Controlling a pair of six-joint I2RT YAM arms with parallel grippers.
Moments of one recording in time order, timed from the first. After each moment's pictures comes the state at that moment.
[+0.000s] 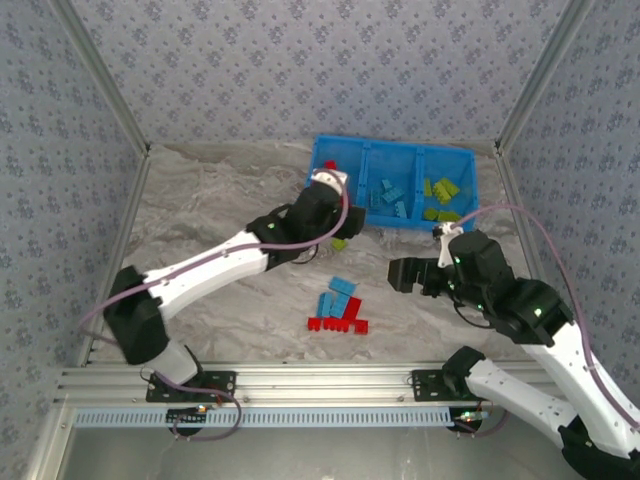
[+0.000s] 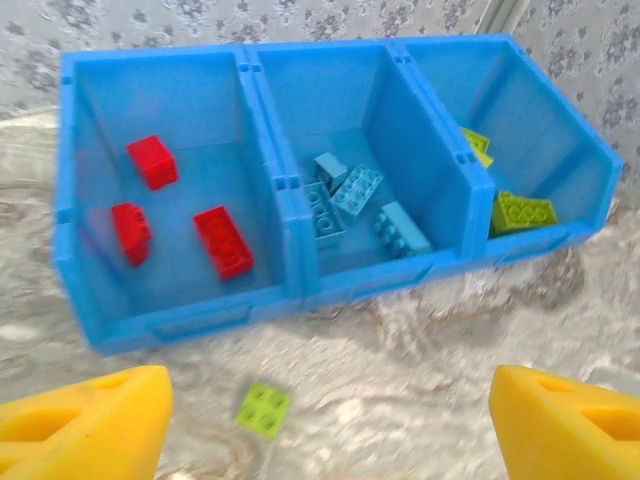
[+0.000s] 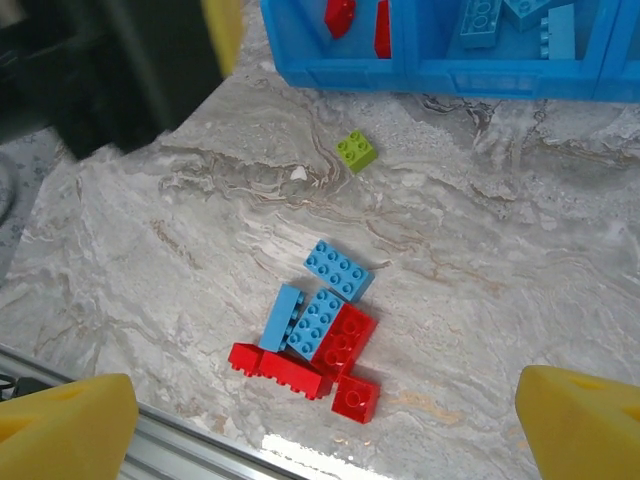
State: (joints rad) left arm -0.94 1.55 1.32 -0.31 -0.32 -0.38; right arm 0.68 0.75 1.11 -1.06 0.03 0.58
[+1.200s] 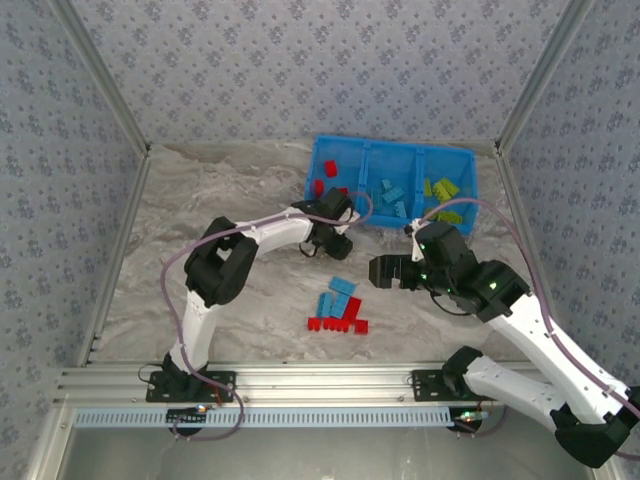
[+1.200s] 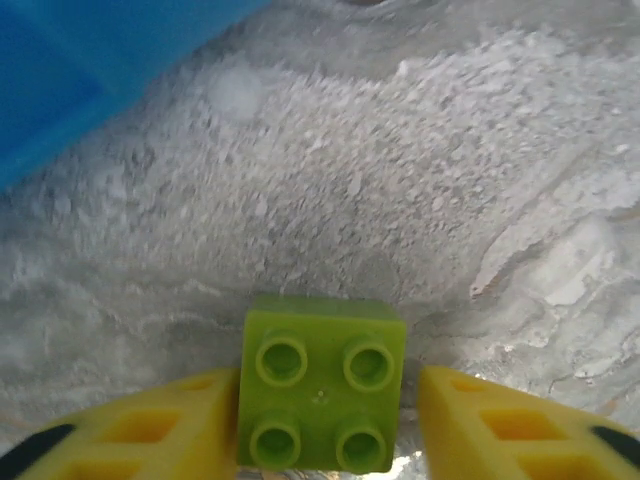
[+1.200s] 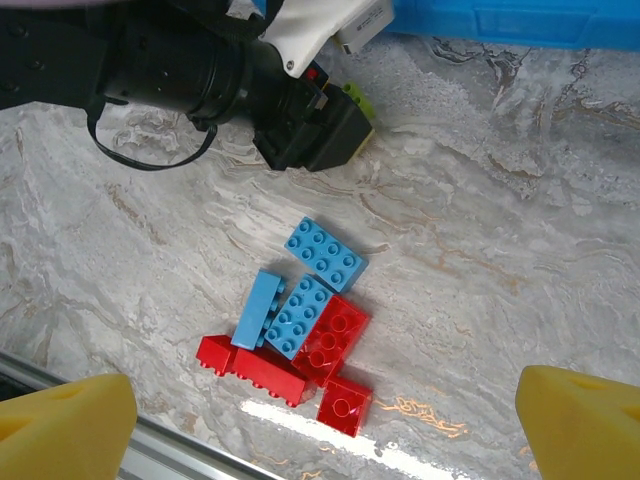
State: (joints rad) left arm -0.77 2.16 1.59 -0.56 0.06 -0.04; right arm 0.68 0.87 1.01 -0.95 -0.01 0.55
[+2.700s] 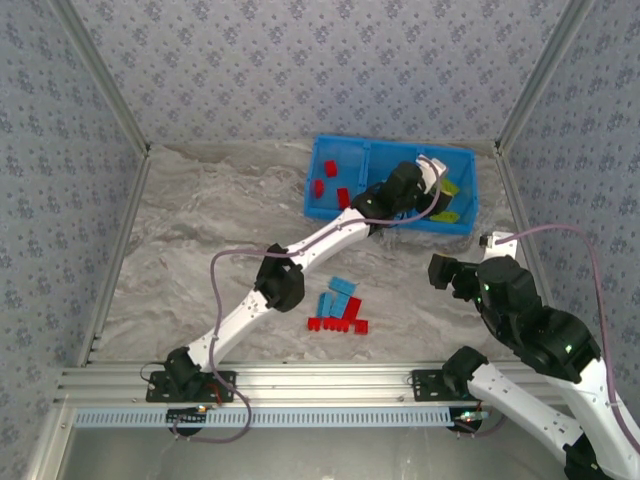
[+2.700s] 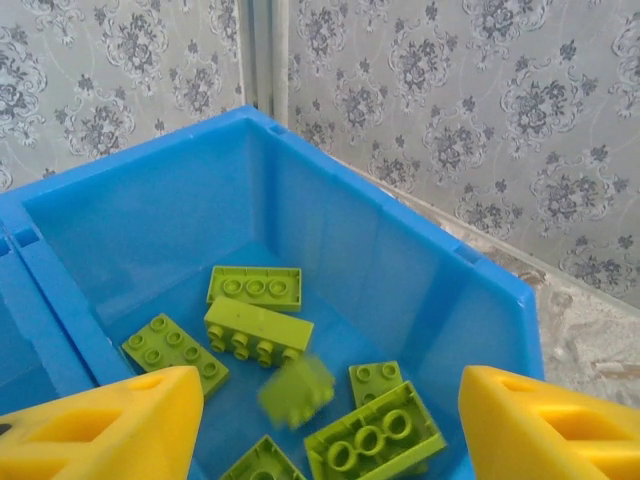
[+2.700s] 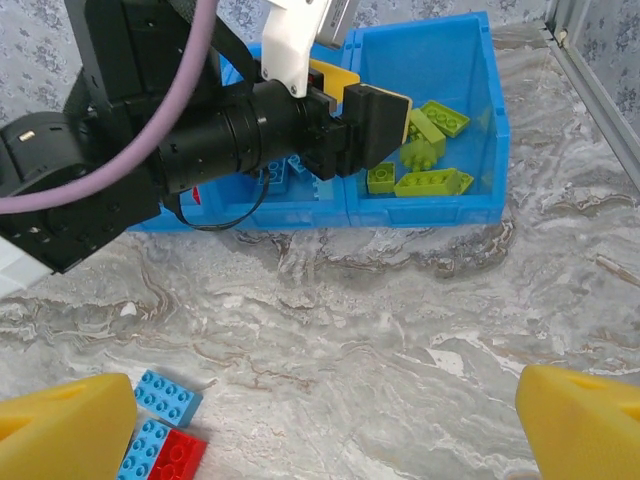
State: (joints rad) left arm -0.94 2.81 2.83 -0.34 0.04 -0.09; right arm 0.67 0.54 1.05 -1.11 0.48 0.54
